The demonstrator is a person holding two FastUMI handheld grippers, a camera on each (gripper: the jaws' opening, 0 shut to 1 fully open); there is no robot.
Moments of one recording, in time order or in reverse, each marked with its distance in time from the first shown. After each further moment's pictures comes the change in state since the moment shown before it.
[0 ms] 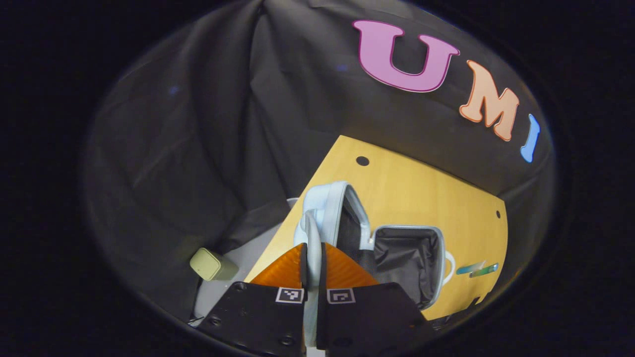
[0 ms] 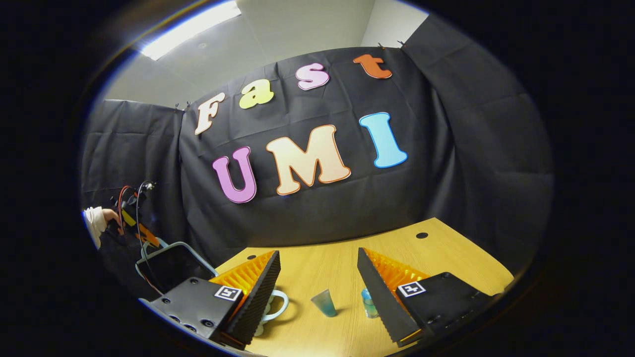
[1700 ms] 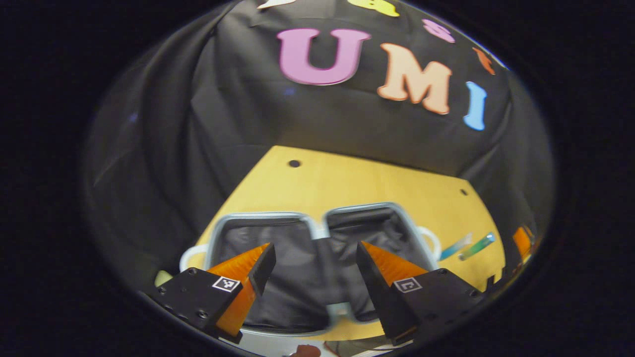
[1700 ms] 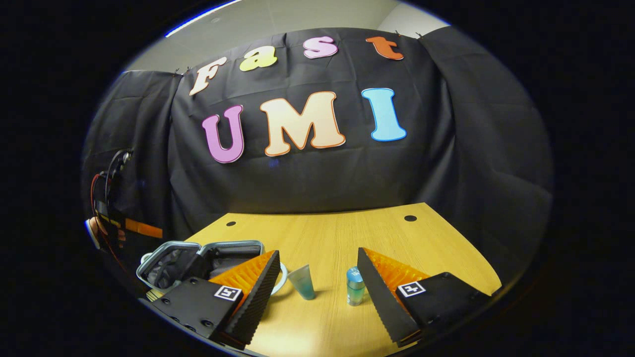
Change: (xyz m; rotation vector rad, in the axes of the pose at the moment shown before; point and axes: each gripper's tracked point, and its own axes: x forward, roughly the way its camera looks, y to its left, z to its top) left arm -0.011 -0.216 -0.088 0.129 -0.248 -0.362; right arm 0.025 -0.032 -0.076 -0.135 0.189 -0.049
